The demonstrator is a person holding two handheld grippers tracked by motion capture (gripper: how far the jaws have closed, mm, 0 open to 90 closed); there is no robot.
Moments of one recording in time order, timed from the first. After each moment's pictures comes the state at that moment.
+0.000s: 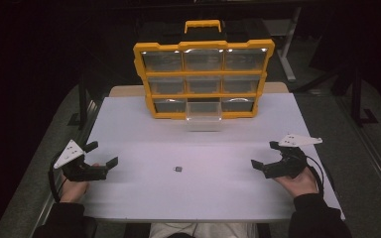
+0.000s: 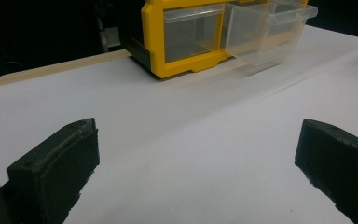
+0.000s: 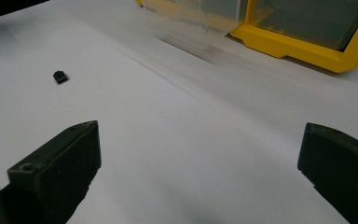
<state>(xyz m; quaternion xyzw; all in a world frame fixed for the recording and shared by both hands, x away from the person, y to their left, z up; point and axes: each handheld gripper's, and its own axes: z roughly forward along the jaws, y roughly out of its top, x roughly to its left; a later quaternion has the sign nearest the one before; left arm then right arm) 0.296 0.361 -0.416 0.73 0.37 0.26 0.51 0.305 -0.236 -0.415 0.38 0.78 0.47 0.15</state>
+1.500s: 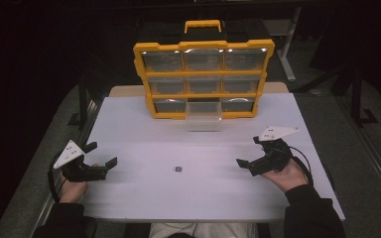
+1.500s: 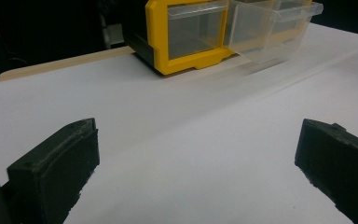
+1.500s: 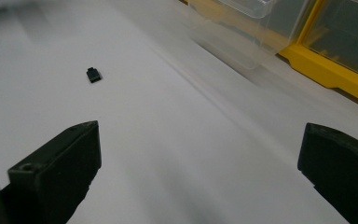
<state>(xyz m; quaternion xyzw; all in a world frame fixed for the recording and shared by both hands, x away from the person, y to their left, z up) 0.295 0.362 -0.417 0.73 0.37 0.26 0.51 0.317 -0.192 -0.388 0.32 0.83 0.43 0.13</state>
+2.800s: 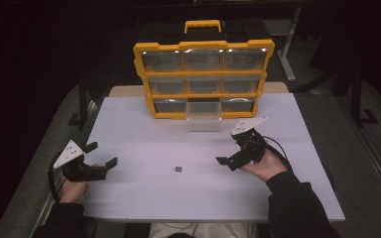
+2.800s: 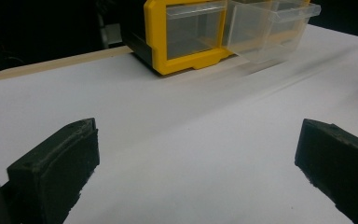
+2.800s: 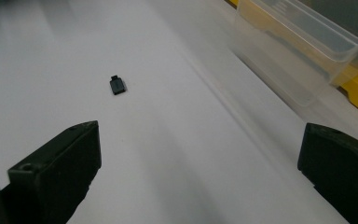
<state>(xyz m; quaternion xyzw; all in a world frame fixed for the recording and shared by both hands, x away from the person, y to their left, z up) 0.296 0.363 -0.418 0.73 0.37 0.25 0.51 0.341 -0.134 -0.378 0.27 0.87 0.40 0.10</state>
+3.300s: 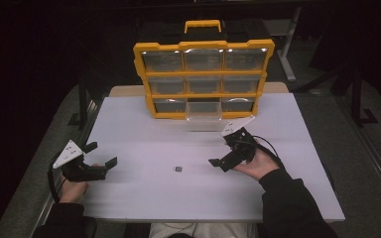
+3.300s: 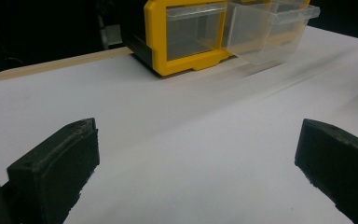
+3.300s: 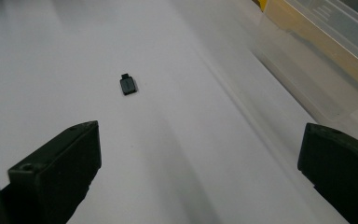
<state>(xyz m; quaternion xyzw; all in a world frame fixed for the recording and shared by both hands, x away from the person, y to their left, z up) 0.295 0.363 -0.418 0.73 0.37 0.25 0.51 0.346 -0.112 -0.380 0.25 0.89 0.38 0.09</state>
